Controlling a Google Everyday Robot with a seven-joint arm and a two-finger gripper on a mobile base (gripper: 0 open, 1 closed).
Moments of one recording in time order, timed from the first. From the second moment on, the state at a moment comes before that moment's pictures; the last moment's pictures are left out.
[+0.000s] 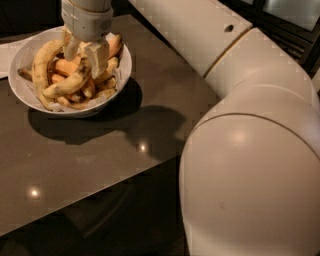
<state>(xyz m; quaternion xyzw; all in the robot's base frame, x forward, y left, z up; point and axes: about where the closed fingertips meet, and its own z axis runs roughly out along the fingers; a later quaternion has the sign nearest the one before) 0.616 0.165 0.953 -0.95 0.25 -0.03 0.18</state>
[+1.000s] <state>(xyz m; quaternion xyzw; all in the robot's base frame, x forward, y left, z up) 0.627 0.163 0.941 -0.96 0.23 -0.03 0.17</state>
